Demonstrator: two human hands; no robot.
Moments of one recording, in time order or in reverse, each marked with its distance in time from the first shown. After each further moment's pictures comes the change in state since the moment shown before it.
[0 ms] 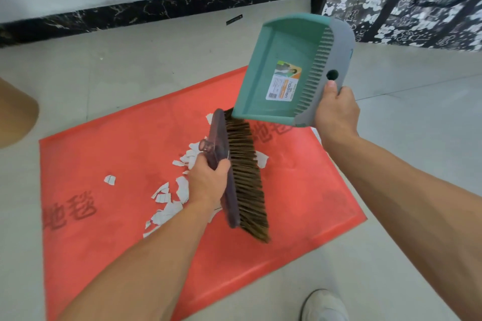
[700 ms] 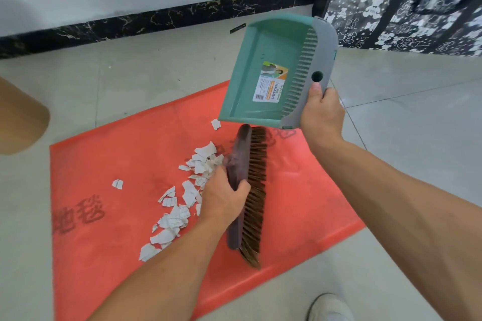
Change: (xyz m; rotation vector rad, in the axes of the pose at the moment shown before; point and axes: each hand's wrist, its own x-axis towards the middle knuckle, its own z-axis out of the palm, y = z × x) left_hand -0.026 -0.012 0.001 0.202 -0.122 0.205; right_hand -0.022 -0.016 0.019 0.079 -0.037 -0.087
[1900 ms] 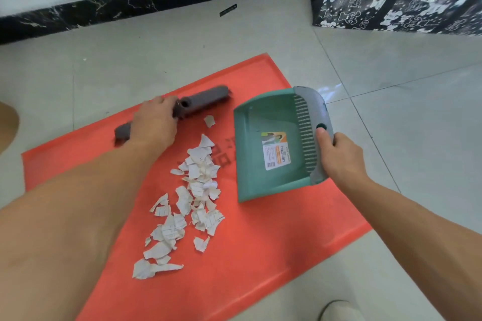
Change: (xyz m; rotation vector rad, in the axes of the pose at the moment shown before) left_hand 0.184 -0.017 -0.096 0.733 0.123 0.343; right_hand 0.000 0.094 -0.014 -0.387 -0.165 0.164
